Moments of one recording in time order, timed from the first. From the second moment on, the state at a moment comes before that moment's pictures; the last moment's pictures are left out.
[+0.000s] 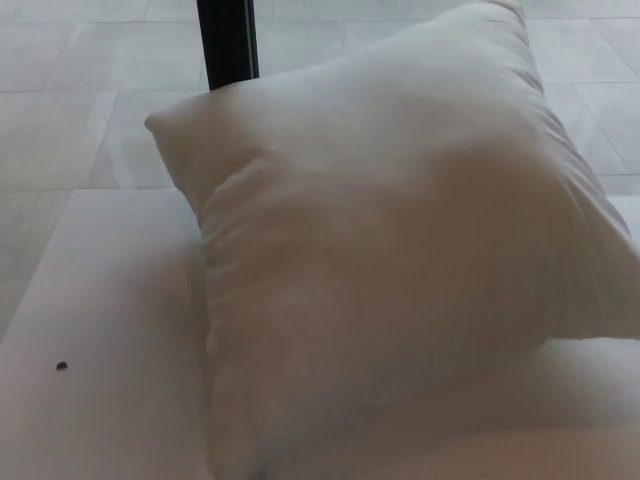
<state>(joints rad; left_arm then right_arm) 0.48 0.55 0.59 0.76 -0.18 0.10 -0.28 0.23 -0.73 -0.60 1.04 0.10 -0.07 0.10</state>
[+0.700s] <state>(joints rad) -0.03 0.59 0.72 0.28 -0.38 0.27 -0.26 -0.18 -0.85 -0.88 0.92 0.31 0.04 0.17</state>
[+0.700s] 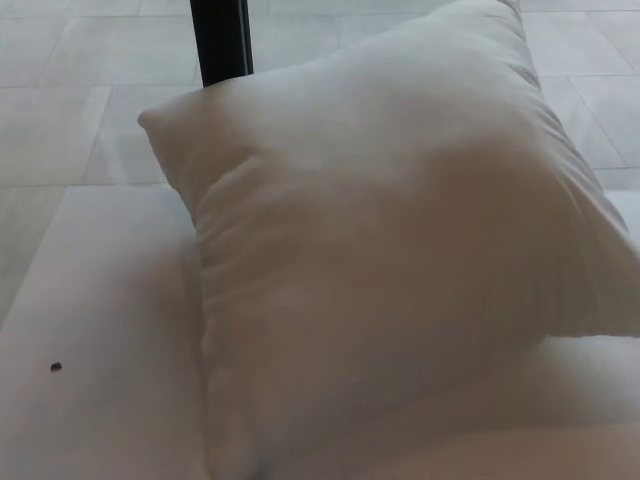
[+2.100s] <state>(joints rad) -0.27 0.31 0.03 -0.09 -0.36 0.77 -0.03 -0.45 -0.48 -0.10 0.30 0.21 0.48 0.09</state>
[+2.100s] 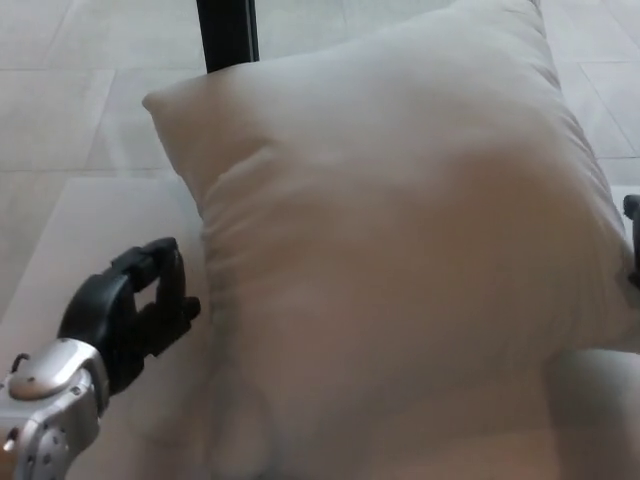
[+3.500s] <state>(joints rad) -0.30 0.04 -0.03 0.08 -0.22 0.67 0.11 -0.61 -0.30 0.30 0.07 0.03 0.60 0.14</state>
